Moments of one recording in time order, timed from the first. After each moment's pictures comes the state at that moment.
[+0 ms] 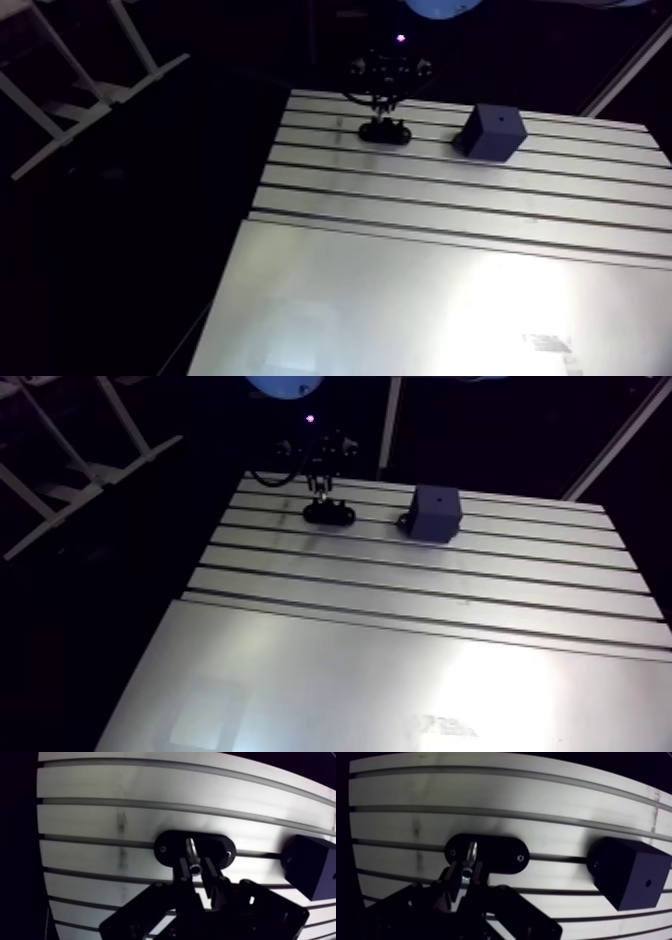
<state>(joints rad) 0.11 -1.07 1.68 -2.26 -1.59 -1.56</state>
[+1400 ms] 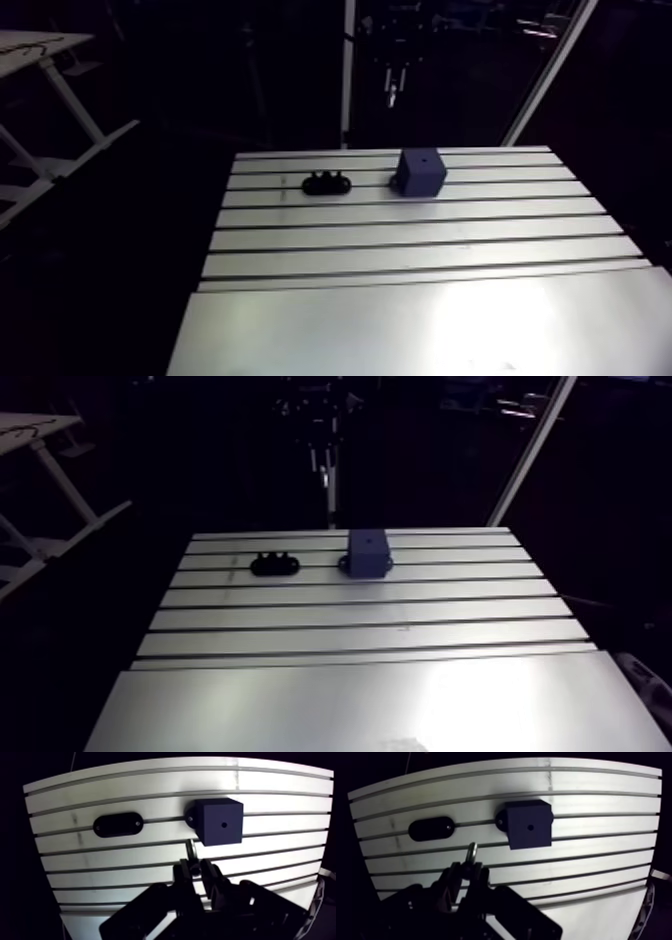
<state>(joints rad) -0.08 -1.23 1.44 -1.77 -1.61 -1.57</state>
